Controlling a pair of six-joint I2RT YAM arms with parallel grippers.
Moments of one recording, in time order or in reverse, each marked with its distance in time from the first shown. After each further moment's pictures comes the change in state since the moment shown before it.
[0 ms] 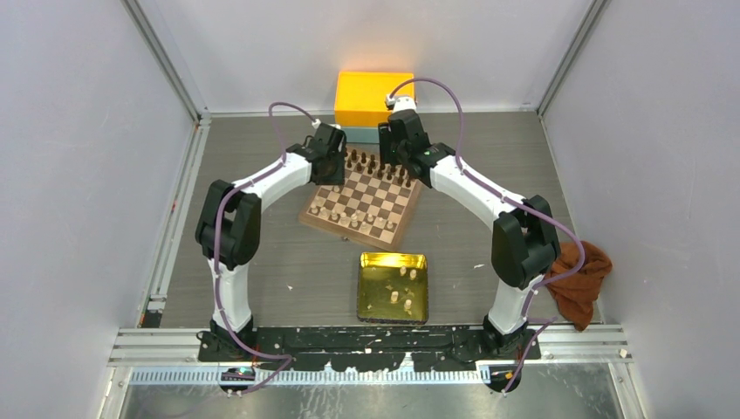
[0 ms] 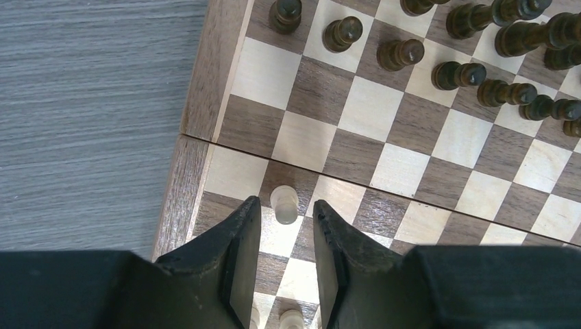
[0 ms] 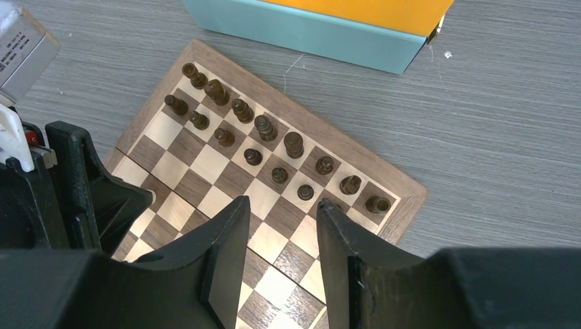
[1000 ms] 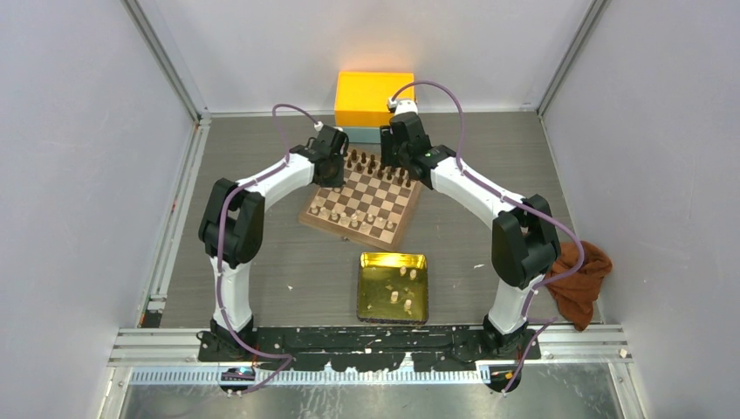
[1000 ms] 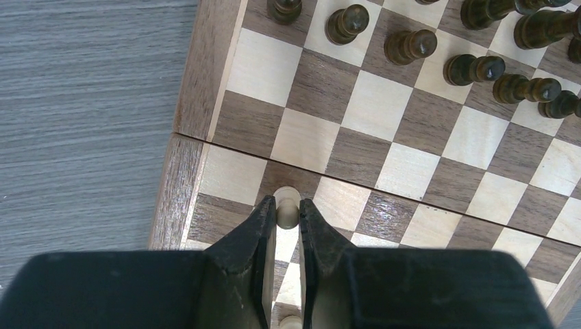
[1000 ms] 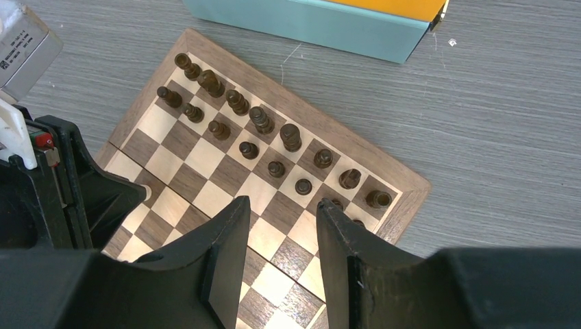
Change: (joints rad) left arm -0.006 0.027 0.008 -0.010 -0.009 0.000; right arm -0.013 0.000 -0.032 0.018 -0.016 0.010
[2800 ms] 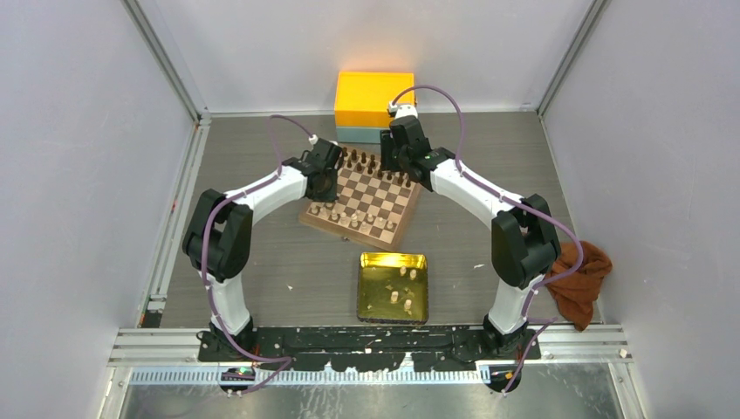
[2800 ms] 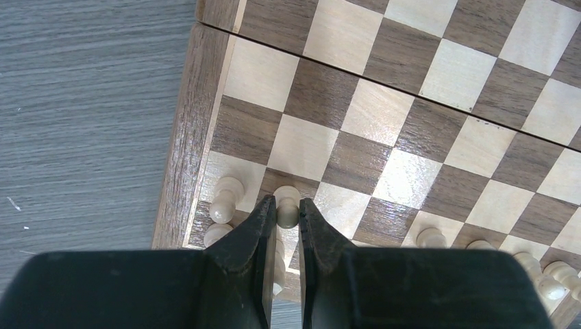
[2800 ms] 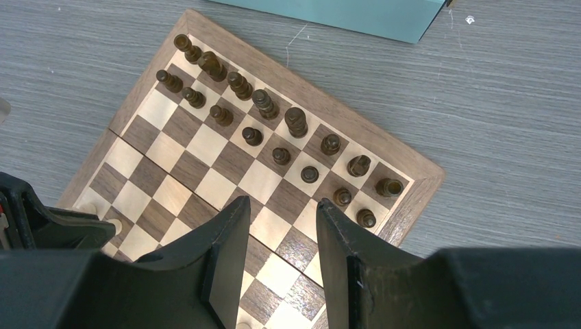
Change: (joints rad) left arm -0.027 -0.146 -0.193 -0.014 -0.030 -0.004; right arm -0.001 0.000 -0.027 -0.001 -0.022 0.026
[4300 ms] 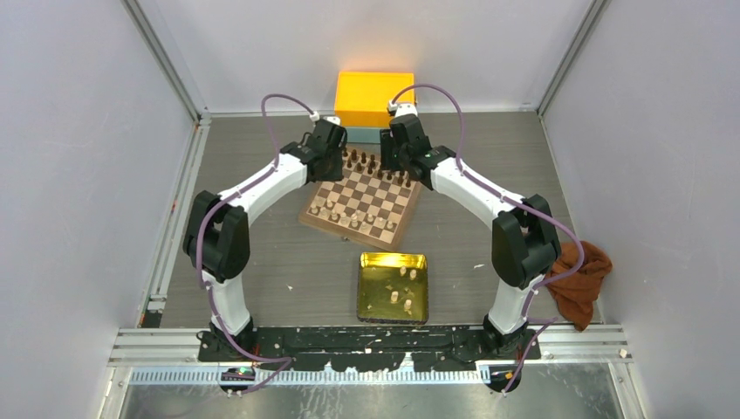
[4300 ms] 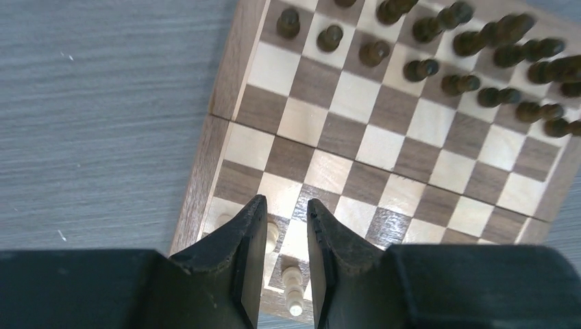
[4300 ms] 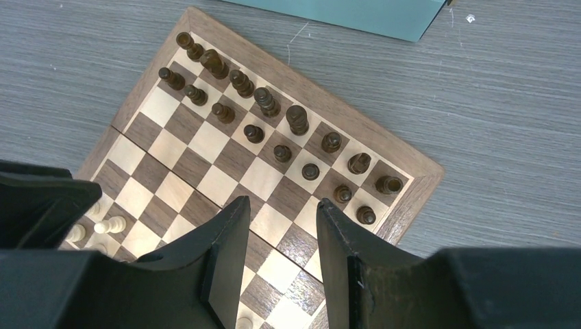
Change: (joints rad) left arm -0.012 0.000 0.146 -0.021 -0.057 0.005; right arm 0.000 -0.001 0.012 -0.021 -0.006 -0.001
